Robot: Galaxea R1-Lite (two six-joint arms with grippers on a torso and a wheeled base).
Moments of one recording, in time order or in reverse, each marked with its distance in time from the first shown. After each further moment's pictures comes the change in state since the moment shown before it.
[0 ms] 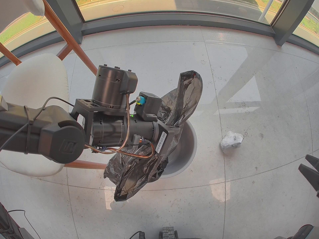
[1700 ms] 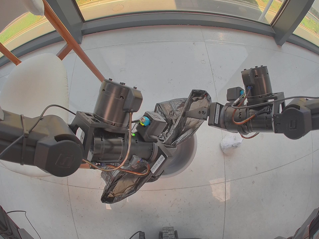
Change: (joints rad) left arm -0.046 -0.031 0.077 0.071 0.066 0.140; right arm 0.279 1.179 -0.819 -0.009 -0.086 0.229
